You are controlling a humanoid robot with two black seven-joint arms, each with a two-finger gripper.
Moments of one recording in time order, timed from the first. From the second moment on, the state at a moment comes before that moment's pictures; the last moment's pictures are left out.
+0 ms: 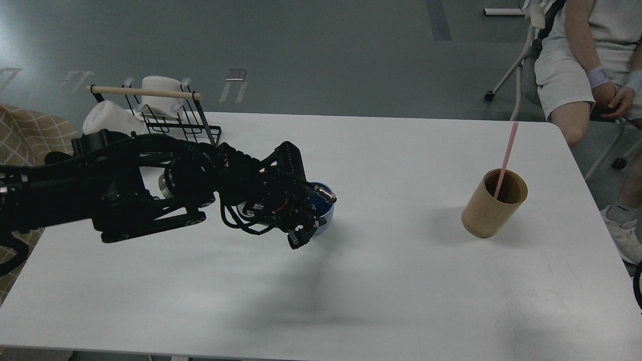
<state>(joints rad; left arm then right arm) -1.17 0.45 -0.03 -1.43 2.12 -0.49 -0.30 0.10 -0.29 2.09 1.36 -0.32 0.49 -0.20</state>
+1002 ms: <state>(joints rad) -1.26 0.38 -0.01 -1.38 2.08 -0.49 -0.31 0.10 -0.29 2.09 1.36 -0.32 0.49 -0.20</state>
